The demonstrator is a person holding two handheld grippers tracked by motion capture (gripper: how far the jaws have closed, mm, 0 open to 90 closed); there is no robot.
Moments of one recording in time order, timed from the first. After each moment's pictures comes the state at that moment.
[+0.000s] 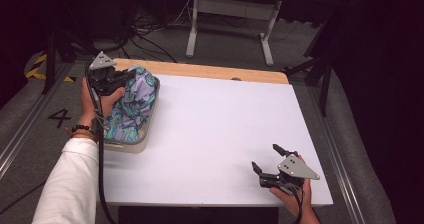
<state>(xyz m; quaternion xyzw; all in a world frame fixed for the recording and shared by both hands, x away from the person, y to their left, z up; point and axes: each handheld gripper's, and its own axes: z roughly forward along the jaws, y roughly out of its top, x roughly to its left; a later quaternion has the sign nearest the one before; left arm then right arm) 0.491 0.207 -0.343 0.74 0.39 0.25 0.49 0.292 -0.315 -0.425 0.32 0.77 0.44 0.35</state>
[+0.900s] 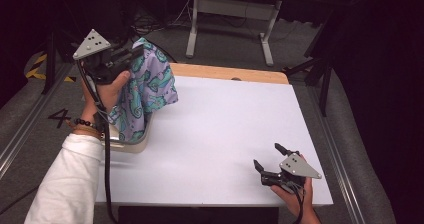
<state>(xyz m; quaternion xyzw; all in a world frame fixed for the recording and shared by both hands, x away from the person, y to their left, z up) 0.449 0.178 -0.260 0.67 0.32 0.28 0.61 0.293 -0.319 -0.423 0.33 0.76 0.44 0.35</state>
